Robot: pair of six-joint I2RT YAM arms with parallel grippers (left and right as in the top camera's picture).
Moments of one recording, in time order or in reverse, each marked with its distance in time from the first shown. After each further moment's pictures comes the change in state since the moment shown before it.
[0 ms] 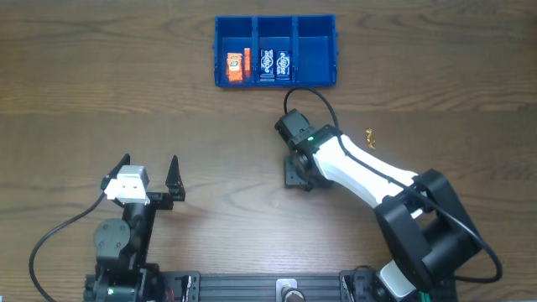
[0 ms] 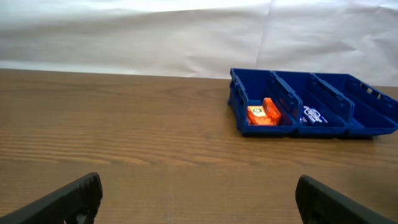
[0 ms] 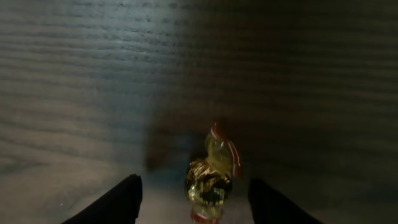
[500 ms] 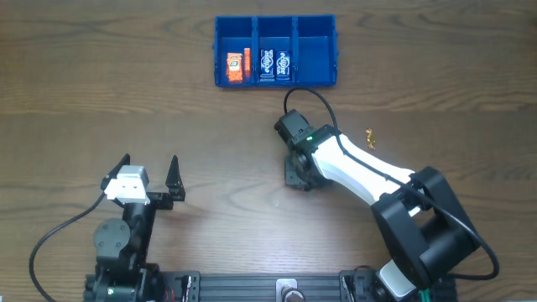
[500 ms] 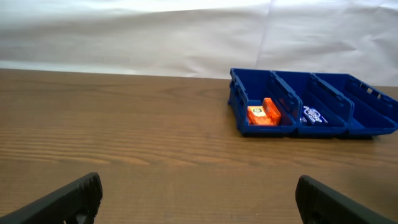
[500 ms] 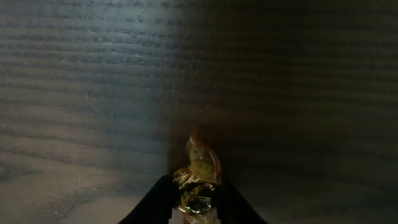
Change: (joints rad) left arm 0.000 0.000 0.000 0.000 0.000 0.000; right arm 0.000 0.011 0.000 0.007 0.002 0.010
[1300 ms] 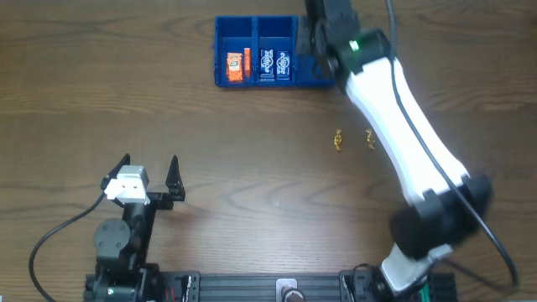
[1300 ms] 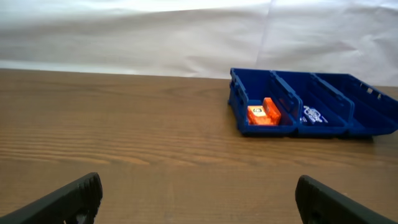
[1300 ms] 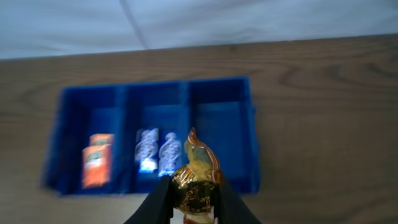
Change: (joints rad) left arm 0.000 0.000 0.000 0.000 0.000 0.000; right arm -0.218 0.113 0.844 -0.010 0.279 -0.238
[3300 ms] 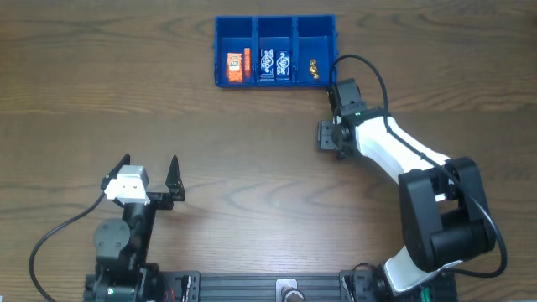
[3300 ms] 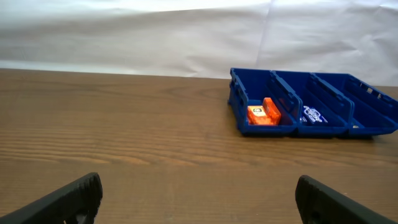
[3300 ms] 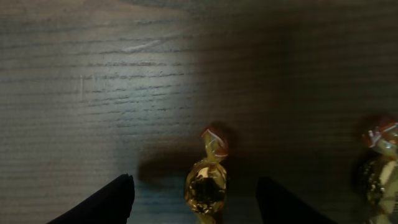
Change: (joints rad) left arm 0.000 0.001 0.000 0.000 0.000 0.000; right arm -0.106 -0.097 -0.843 0.251 -0.199 -0.022
